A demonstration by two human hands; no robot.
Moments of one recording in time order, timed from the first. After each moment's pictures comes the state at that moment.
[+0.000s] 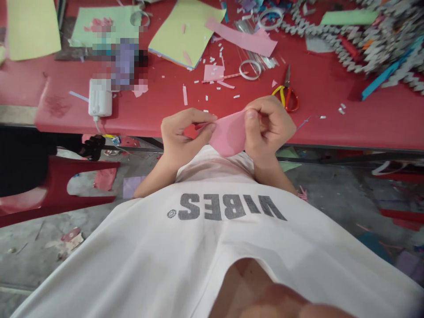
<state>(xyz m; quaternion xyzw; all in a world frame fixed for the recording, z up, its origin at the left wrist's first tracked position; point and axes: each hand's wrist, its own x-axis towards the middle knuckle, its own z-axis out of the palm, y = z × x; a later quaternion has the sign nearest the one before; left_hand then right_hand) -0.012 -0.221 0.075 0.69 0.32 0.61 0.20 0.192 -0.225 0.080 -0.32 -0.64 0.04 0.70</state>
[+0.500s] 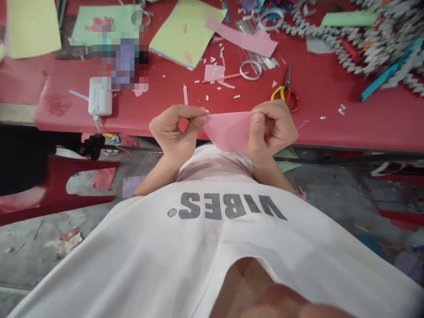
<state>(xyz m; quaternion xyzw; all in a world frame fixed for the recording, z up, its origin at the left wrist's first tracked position) -0.001 -0.210 0.066 0.62 0.31 0.72 0.10 0.187 -0.220 0.057 -0.38 -0.59 -0.05 0.71</state>
